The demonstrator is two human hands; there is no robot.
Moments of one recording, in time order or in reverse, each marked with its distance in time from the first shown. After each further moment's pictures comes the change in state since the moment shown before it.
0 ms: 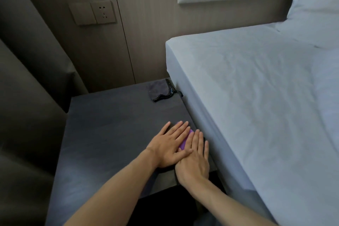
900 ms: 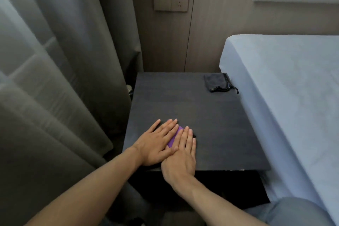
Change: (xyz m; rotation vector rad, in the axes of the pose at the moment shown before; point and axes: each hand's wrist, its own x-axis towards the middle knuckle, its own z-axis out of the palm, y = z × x) left_hand -0.203 -0.084 0.003 -0.053 -0.012 -0.250; right_hand -0.093 -0.170 0.007 -0.103 -0.270 -0.277
